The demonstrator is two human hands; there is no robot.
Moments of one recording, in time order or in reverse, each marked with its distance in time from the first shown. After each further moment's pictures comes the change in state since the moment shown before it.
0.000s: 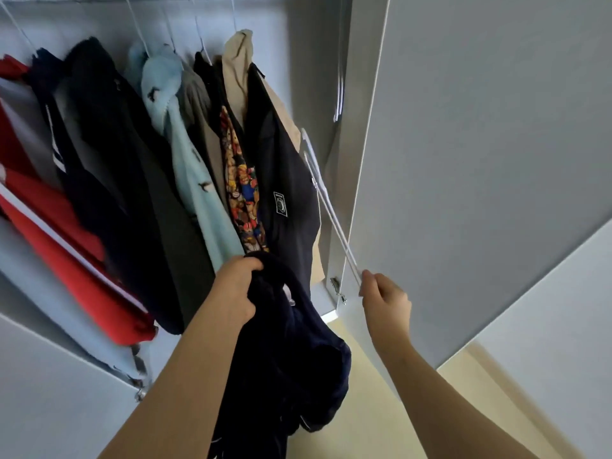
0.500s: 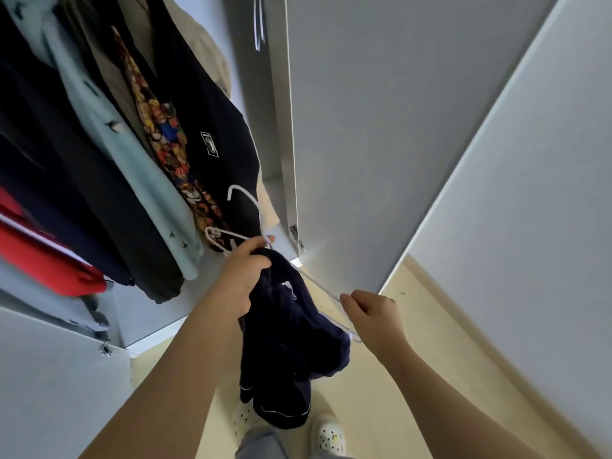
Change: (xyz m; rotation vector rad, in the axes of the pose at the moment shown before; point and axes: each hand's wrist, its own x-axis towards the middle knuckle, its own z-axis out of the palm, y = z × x) left_hand -0.047 -0.125 0.070 0.400 -0.234 0.099; right_hand -0.051 0.099 -0.137 -0.388 -0.247 -0.002
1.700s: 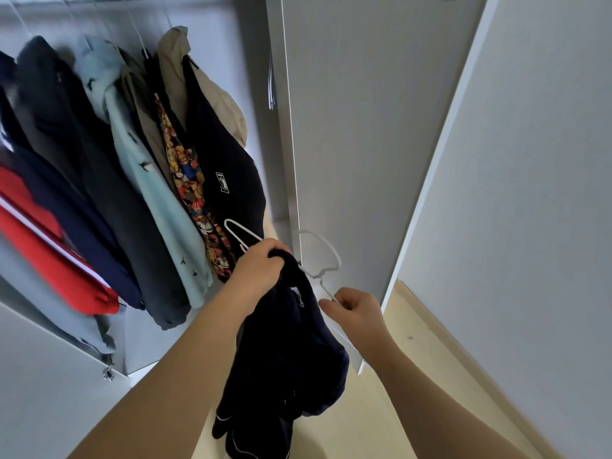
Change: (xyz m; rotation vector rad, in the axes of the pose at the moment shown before) left_hand -0.033 0.029 0.041 0.448 0.107 0.336; right_hand 0.002 -0.024 -0.040 0.332 -0.102 -0.154
